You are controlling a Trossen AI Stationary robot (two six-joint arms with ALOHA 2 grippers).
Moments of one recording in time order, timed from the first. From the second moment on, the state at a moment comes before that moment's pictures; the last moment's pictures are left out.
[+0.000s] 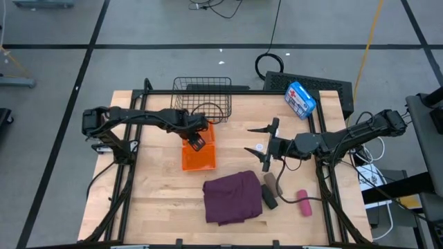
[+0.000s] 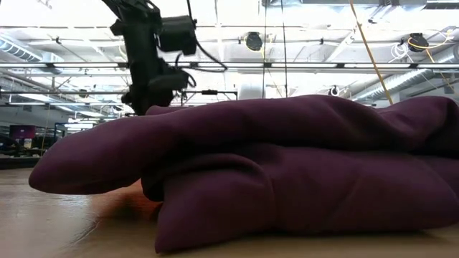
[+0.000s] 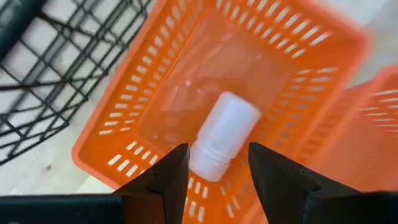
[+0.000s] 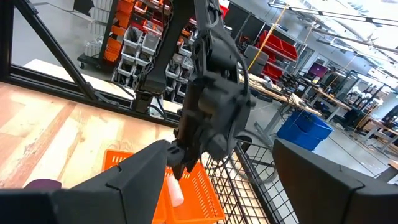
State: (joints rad) left arm 0.22 1.59 1.07 -0.78 -0.11 -0.47; right arm 0.28 1.11 0.80 0.26 0.53 -0.38
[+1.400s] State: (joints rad) left arm -0.12 0.97 0.60 0.12 -0.26 -0.05; right arm 0.32 1.01 0.28 -0.34 0.80 0.73
